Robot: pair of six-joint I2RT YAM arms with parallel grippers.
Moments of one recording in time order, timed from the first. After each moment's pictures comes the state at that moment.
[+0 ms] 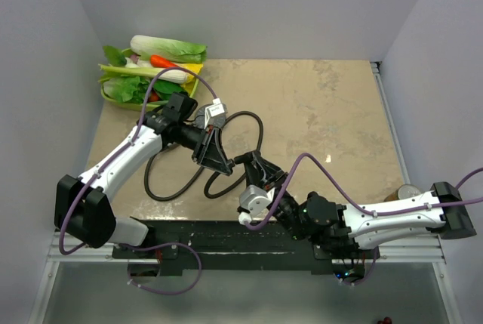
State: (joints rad) left arm -0.43 1.39 1.13 -0.75 1.46 0.02; right arm 1.61 1.00 0.66 0.66 0.87 -1.00
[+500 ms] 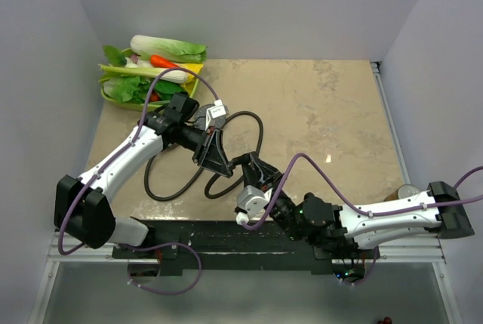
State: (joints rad) left arm -0.45 1.39 1.14 -0.79 1.46 0.04; right arm 1.61 1.03 0.65 0.69 0.87 -0.98
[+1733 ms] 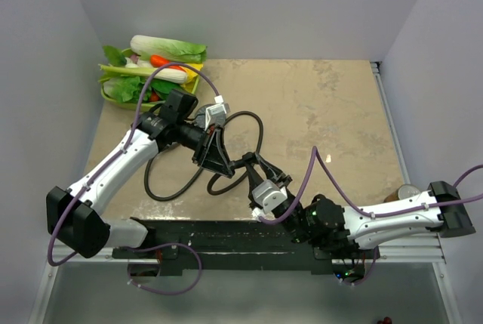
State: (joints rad) left arm -0.50 1.32 1.19 -0.75 1.42 0.02; right arm 1.65 1.02 0.63 0.83 0.90 -0.88
